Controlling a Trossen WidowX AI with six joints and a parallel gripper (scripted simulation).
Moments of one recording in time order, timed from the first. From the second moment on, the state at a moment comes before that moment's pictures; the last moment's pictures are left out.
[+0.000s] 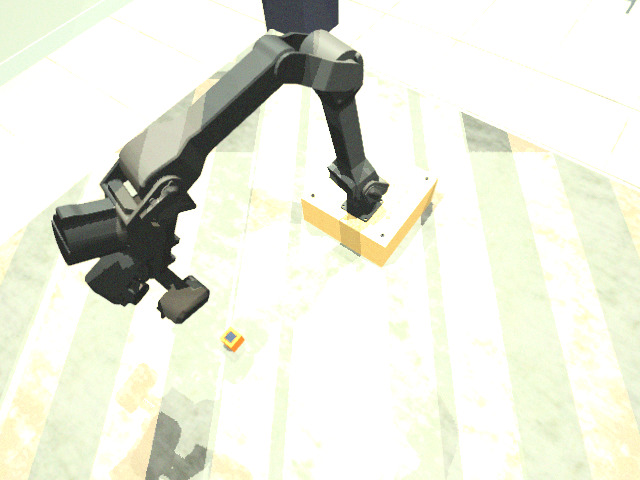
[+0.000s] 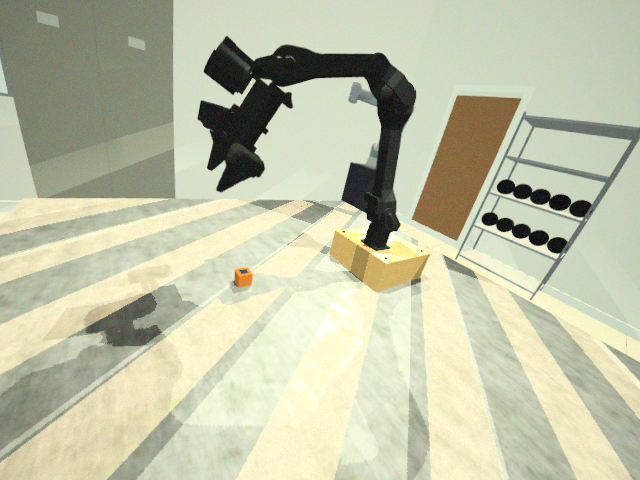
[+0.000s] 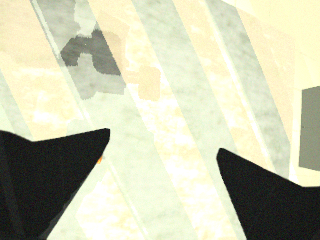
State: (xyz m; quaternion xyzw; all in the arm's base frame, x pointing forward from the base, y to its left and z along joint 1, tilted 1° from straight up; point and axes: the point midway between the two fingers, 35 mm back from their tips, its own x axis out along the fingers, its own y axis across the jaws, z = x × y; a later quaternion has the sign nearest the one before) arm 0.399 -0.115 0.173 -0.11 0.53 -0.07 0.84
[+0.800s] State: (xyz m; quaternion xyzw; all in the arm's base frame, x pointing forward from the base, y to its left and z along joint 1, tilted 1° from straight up) arm 0.364 -0.052 0.025 -0.02 0.70 -0.01 0.72
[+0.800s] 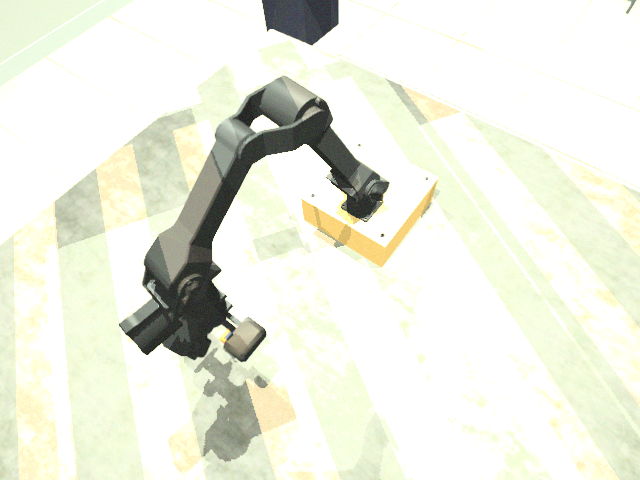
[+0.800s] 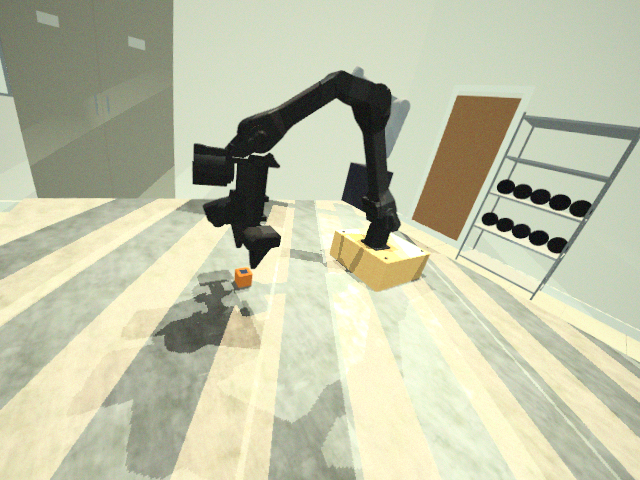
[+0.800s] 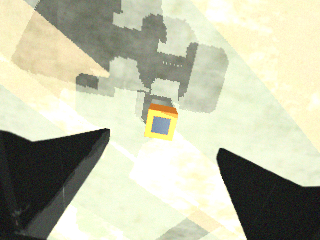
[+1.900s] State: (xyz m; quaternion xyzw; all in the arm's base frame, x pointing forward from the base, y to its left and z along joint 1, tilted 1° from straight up) arm 0.367 -0.052 -0.024 -0.02 0.69 -0.01 0.72
